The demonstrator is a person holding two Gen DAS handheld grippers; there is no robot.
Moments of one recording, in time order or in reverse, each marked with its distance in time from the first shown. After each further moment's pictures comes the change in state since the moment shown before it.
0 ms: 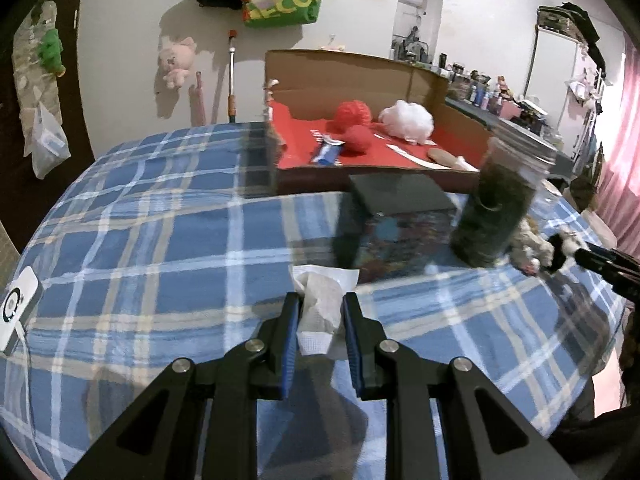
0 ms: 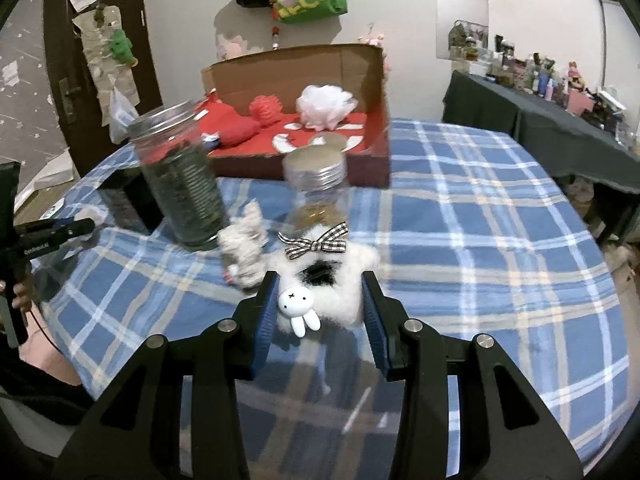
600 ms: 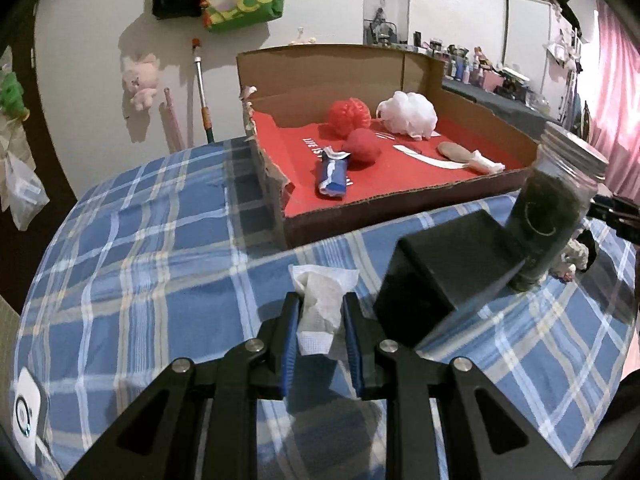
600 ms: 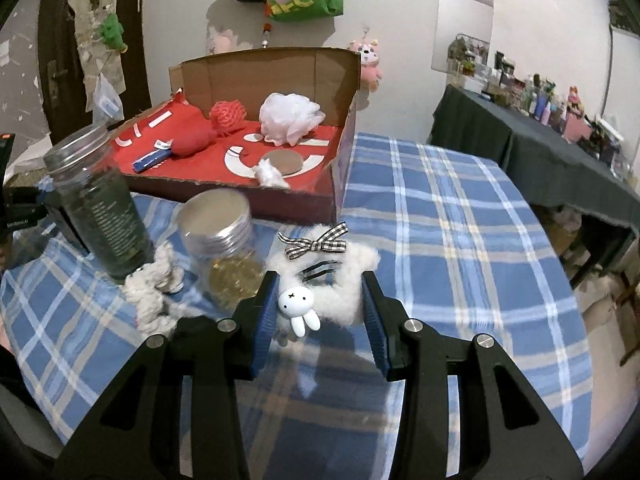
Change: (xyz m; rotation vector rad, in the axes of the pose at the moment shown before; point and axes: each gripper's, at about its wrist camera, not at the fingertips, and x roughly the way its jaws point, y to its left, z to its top) left arm 0.045 0.019 0.047 0.159 0.030 -0.022; right arm 0.037 -0.043 0.040 -0.094 -0.002 -0.062
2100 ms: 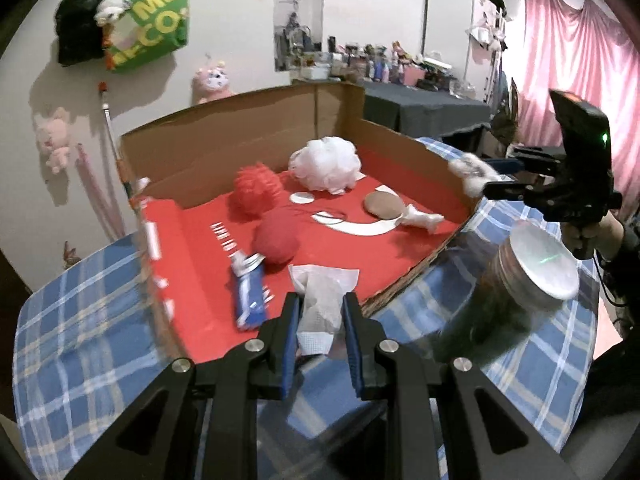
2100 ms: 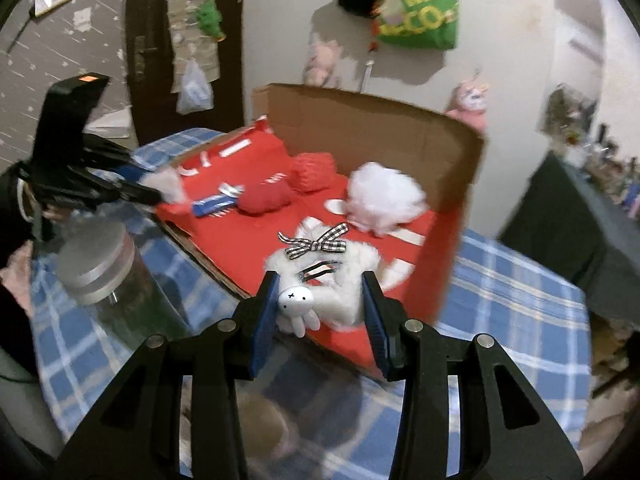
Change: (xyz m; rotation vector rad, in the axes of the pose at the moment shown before) left arm 0.024 -0.036 0.104 0.199 -0.017 -0.247; right arm 0.054 0.032 0.112 -0.250 -0.019 0.336
